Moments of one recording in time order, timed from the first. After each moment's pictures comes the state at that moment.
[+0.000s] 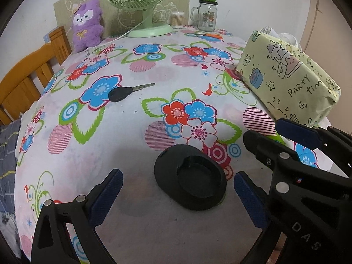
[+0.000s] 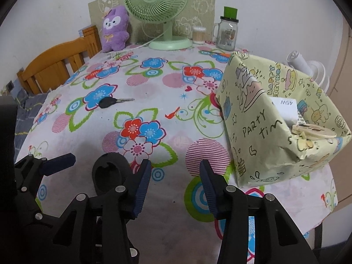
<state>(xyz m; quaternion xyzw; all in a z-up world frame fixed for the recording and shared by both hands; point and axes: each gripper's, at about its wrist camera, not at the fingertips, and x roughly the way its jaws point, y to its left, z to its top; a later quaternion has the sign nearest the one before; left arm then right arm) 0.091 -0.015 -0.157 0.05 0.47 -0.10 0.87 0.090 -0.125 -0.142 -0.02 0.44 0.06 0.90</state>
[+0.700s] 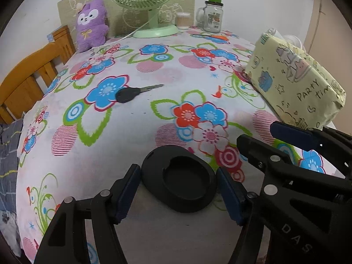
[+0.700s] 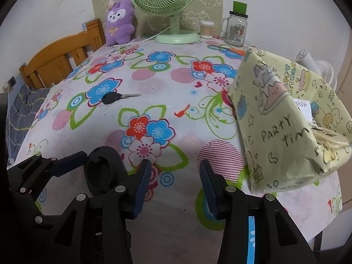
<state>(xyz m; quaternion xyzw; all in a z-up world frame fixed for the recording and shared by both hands) 0.098 -0.004 -0.158 0.04 0.47 -0.09 0.88 0.103 -0.112 -0.149 -0.03 0.45 0.08 0.89</state>
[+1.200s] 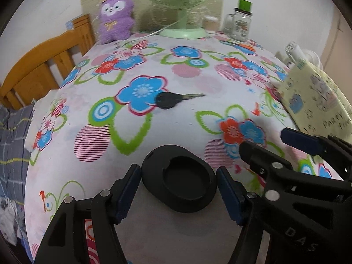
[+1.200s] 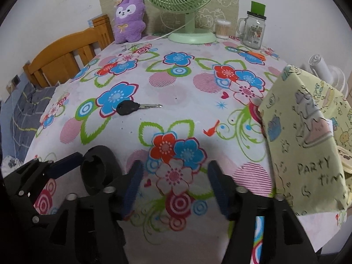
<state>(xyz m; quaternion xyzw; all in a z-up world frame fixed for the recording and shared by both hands) 0.121 0.044 -0.155 0.01 0.48 -0.04 0.88 0.135 -0.075 -0.147 -0.02 0.47 0.10 0.88</state>
